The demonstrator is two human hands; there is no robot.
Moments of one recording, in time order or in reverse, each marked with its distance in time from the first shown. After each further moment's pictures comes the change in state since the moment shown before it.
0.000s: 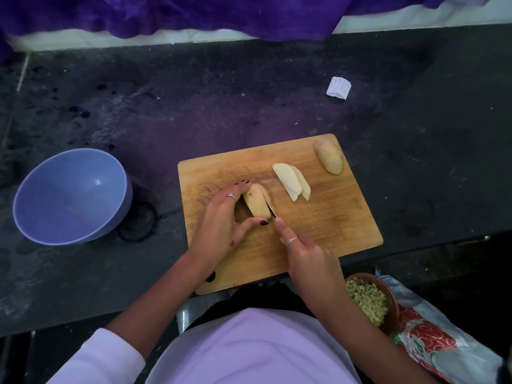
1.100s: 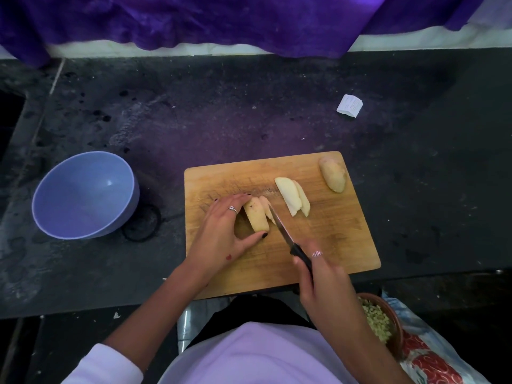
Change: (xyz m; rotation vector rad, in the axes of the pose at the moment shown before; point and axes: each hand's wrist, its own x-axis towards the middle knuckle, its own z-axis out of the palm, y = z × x) left_hand -0.004 0.007 -0.001 0.069 -0.001 0.003; right_hand -0.010 0.022 -0.038 0.501 -0.155 0.073
